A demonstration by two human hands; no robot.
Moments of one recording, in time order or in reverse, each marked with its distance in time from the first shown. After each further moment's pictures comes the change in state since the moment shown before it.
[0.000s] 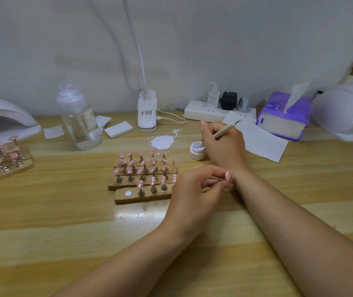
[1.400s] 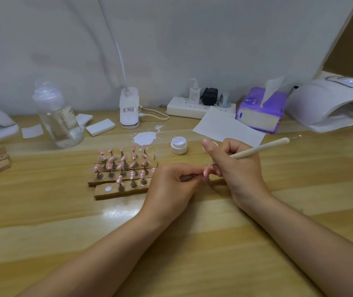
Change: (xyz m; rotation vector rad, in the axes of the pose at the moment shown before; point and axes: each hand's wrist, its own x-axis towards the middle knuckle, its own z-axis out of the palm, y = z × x) left_hand 0.000 0.000 -0.003 0.088 -0.072 0.023; right_hand -0.054 -0.025 -0.066 0.741 -0.101 0.351
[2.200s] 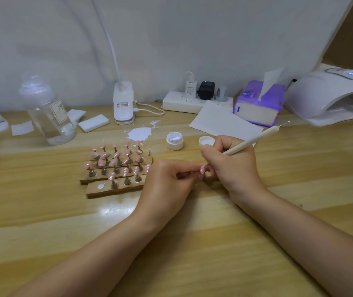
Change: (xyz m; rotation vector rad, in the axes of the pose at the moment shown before) left_hand 0.001 0.000 0.000 0.123 0.019 0.022; right_hand 0.002 0.005 -0.001 -0.133 0.003 0.020
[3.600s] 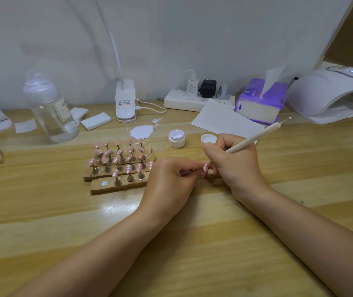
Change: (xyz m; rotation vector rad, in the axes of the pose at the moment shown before) left_hand 0.000 -0.004 0.002 -0.009 0.007 0.016; right_hand -0.001 0.000 0.000 -0.021 0.009 0.005
